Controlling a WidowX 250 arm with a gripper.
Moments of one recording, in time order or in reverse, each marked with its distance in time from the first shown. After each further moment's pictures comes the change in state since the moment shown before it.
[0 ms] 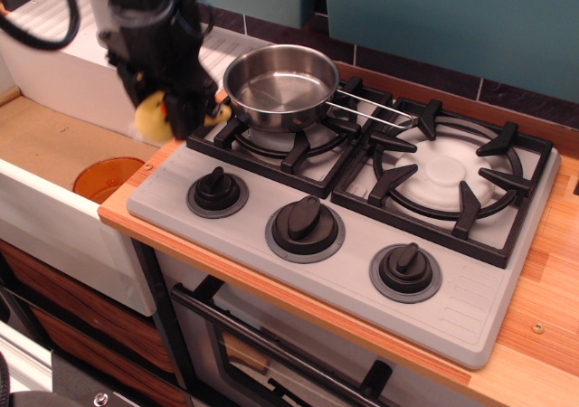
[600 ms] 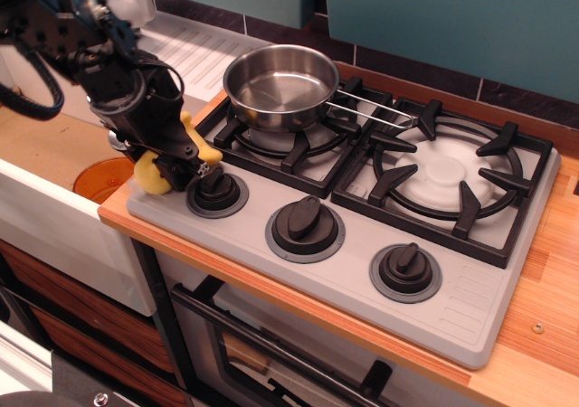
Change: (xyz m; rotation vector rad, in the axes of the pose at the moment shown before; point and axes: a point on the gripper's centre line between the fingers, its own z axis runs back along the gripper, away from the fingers) arm -0.030 0.007 -0.062 -0.063 -0.104 0.045
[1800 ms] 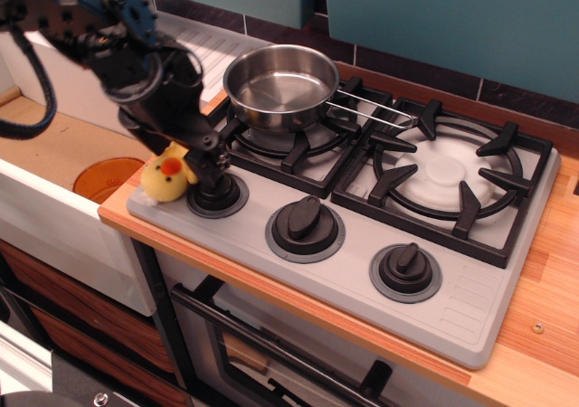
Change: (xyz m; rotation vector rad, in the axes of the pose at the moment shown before) arm 0.010 -0.016 0.025 -0.004 -0.121 -0.029
